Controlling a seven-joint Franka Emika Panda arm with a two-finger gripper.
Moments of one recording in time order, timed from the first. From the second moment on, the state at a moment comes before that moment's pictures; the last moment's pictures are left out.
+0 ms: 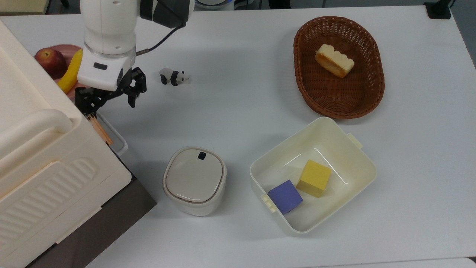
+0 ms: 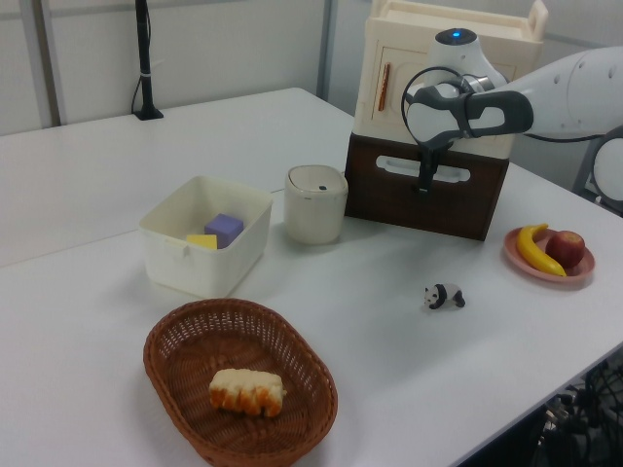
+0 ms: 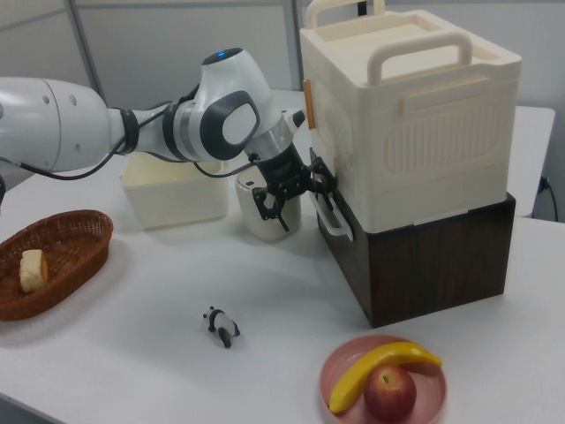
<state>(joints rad) -0.08 0.35 -0.13 -1.63 -0.22 2.22 -0.78</state>
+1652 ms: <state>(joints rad) -0.08 0.36 -0.13 -1.63 -0.22 2.23 -0.78</state>
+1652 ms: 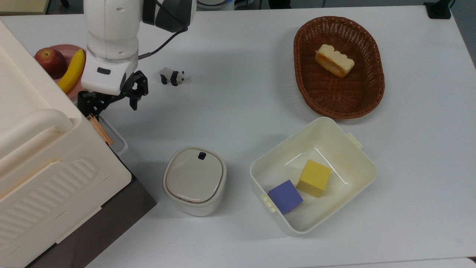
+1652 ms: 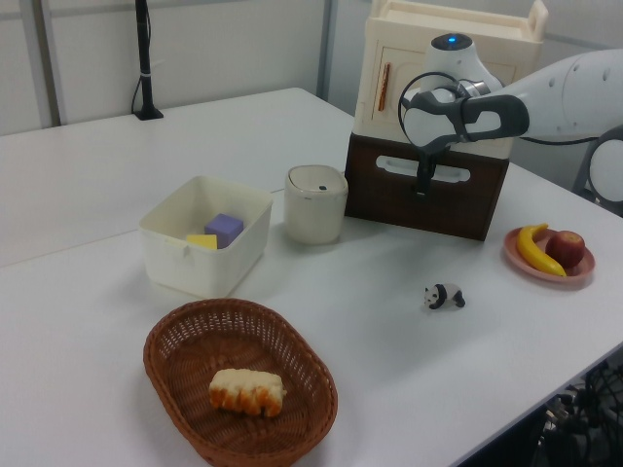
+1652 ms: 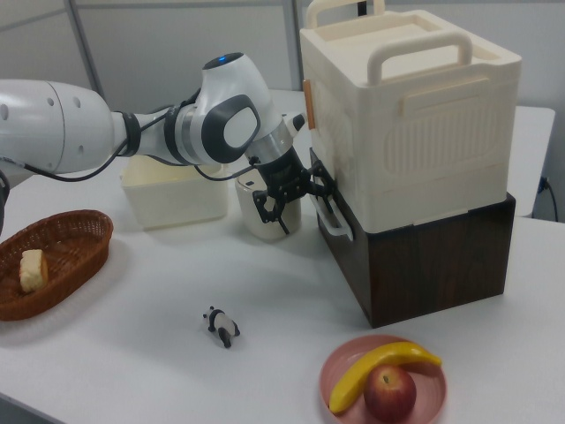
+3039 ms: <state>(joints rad) -0.07 0.37 -0.13 -1.62 -0.22 2.23 -0.76</state>
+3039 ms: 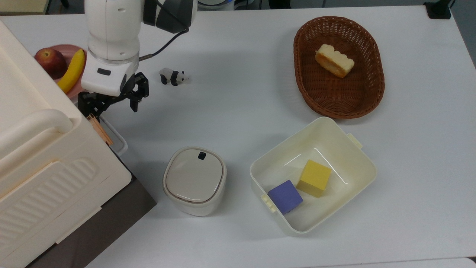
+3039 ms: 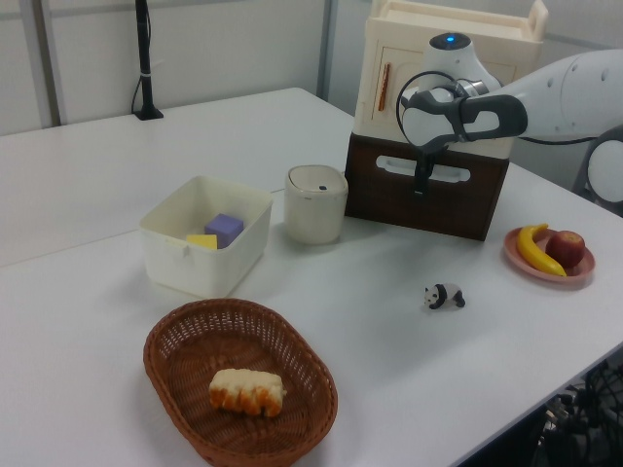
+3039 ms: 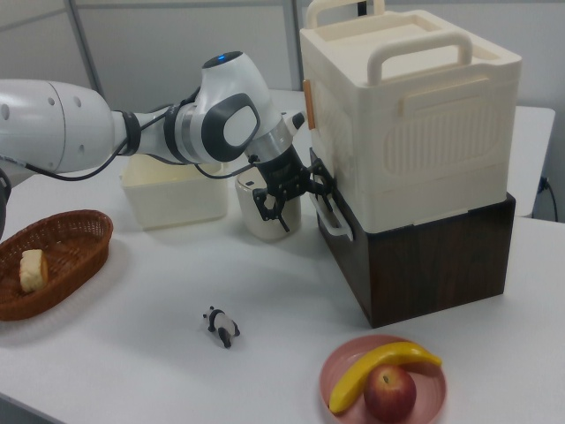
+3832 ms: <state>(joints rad) -0.06 0.37 -0.13 -1.61 -0.22 2.23 -0.72</state>
